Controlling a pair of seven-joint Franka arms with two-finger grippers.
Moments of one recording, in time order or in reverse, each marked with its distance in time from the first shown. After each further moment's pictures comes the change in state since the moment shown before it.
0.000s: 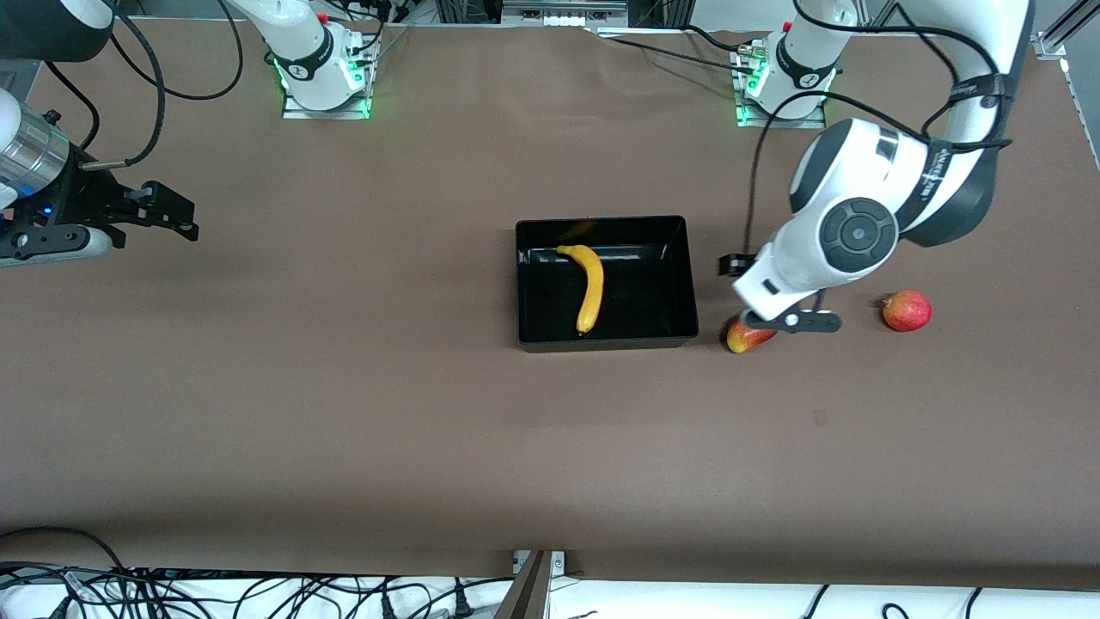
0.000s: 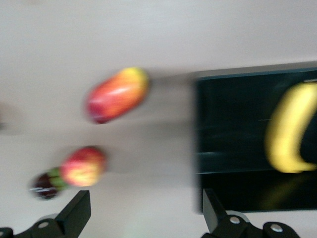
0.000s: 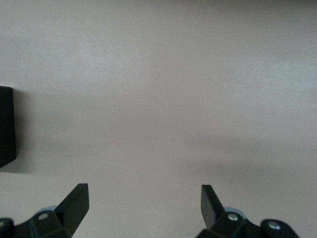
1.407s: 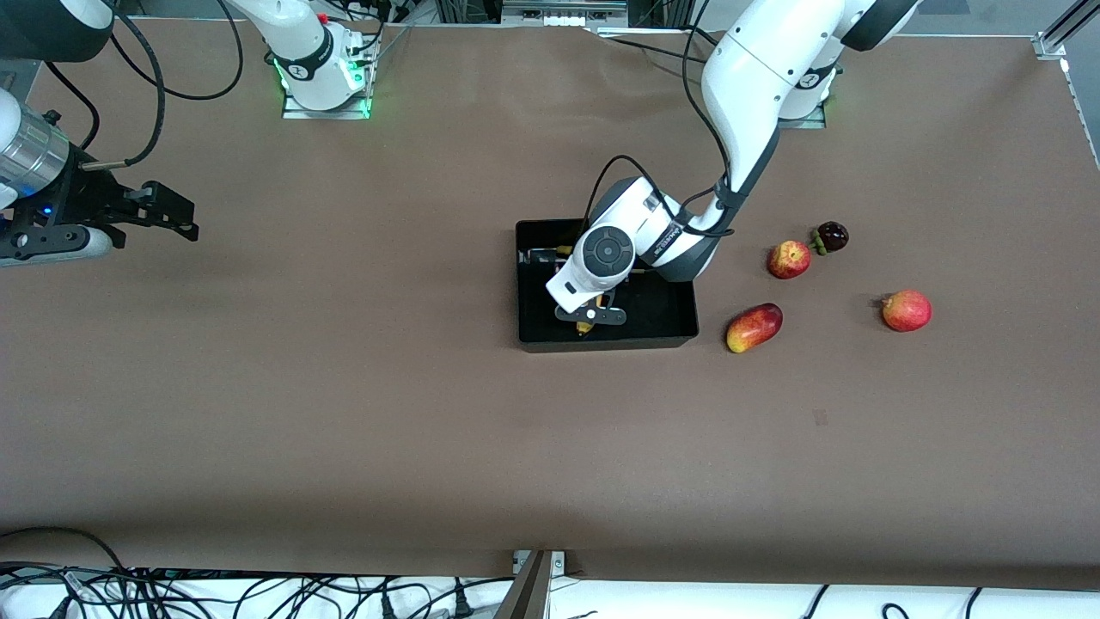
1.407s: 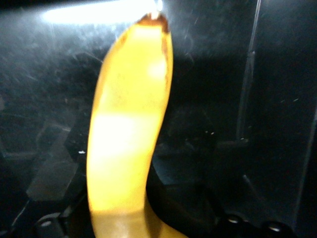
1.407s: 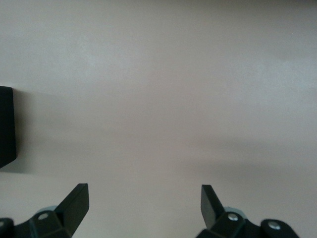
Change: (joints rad) left arm -0.327 0.384 -0.007 -0.018 -0.028 0.481 -0.207; right arm 0.000 0.000 0.000 0.000 0.000 0.000 0.000
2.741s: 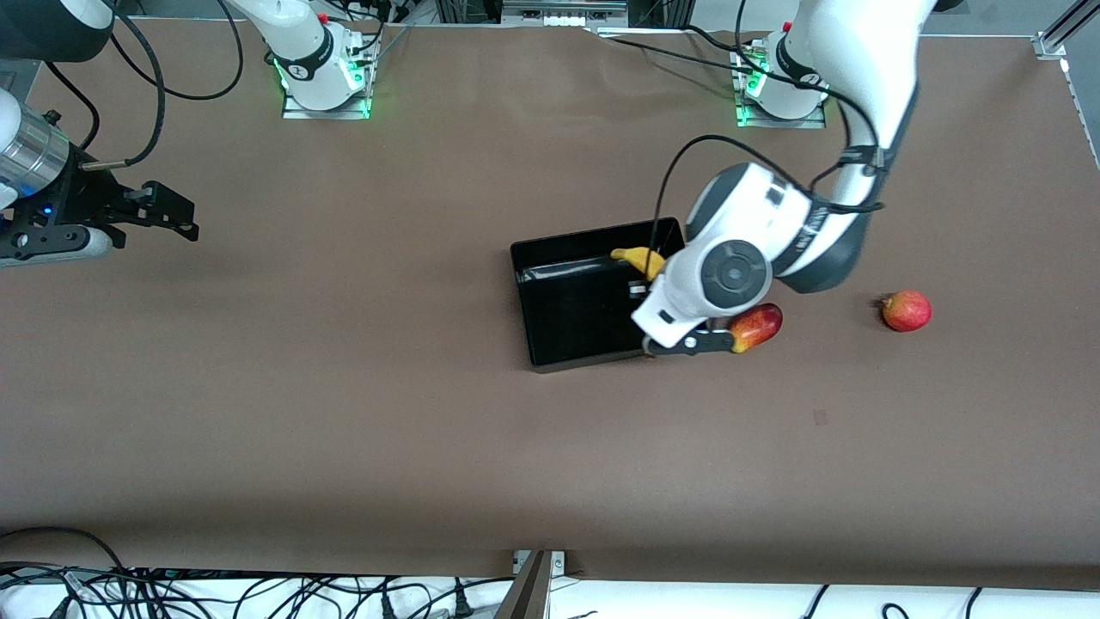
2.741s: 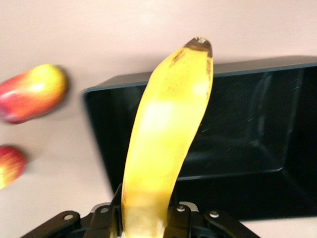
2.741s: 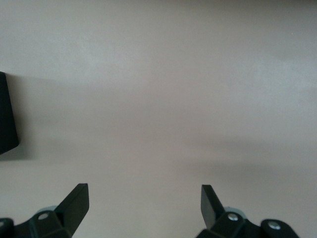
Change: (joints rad) left arm 0.230 -0.189 0.018 0.258 0.019 -0.570 0.042; right arm 0.000 0.000 0.000 0.000 0.000 0.000 0.000
